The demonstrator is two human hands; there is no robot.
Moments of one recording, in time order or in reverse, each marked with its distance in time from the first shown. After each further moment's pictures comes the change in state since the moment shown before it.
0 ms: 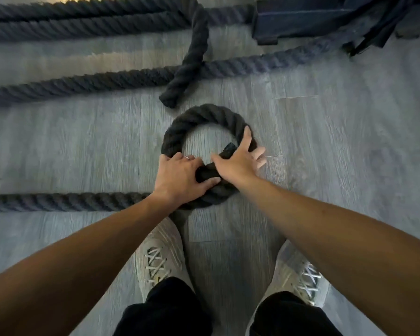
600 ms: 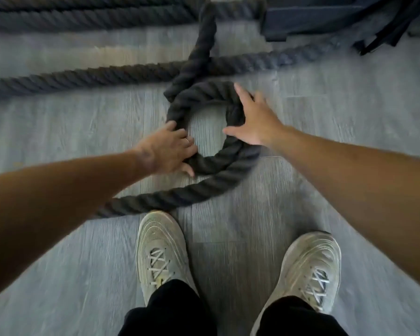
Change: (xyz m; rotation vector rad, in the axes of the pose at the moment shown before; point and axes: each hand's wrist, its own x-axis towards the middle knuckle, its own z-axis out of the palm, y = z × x) left_hand 0.051 -0.072 -0.034 0.604 -0.224 0.611; right_hand 0.068 -0.036 -0.059 -0.353 -0.055 -0.518
